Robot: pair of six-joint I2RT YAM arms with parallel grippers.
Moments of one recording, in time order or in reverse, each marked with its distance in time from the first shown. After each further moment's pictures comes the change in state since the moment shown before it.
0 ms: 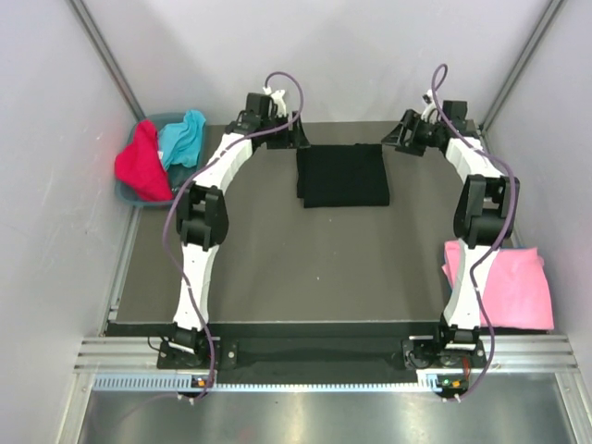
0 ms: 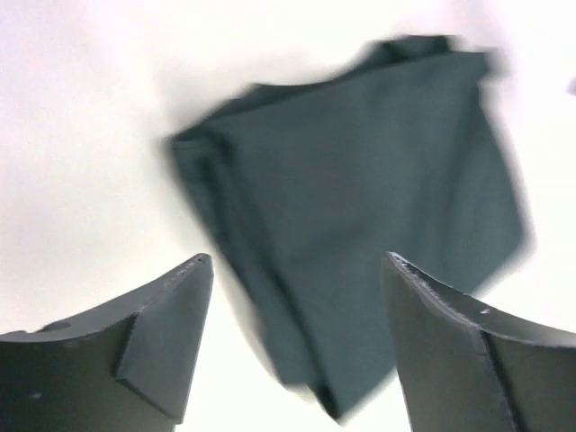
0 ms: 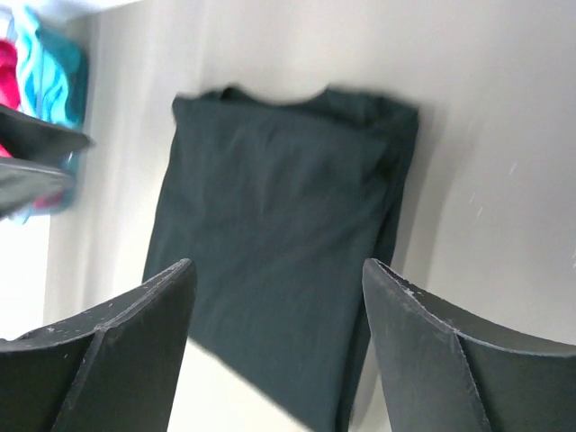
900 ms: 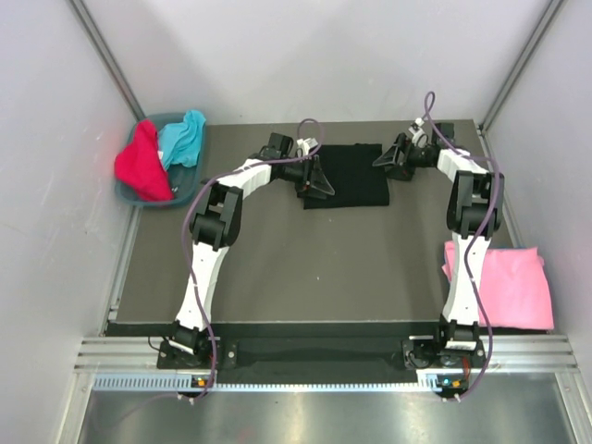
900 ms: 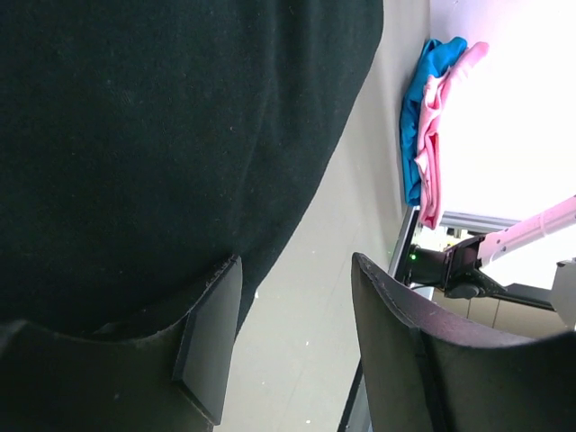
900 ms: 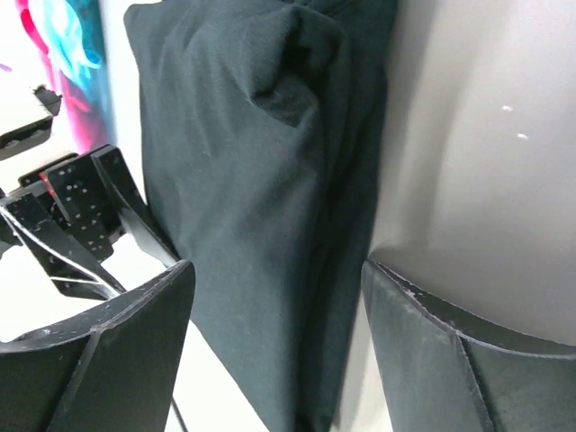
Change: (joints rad) left arm -0.077 0.039 -0.309 0.157 0.652 -0.210; right arm -0.013 0.181 -0.016 -0.068 -0.214 0.034
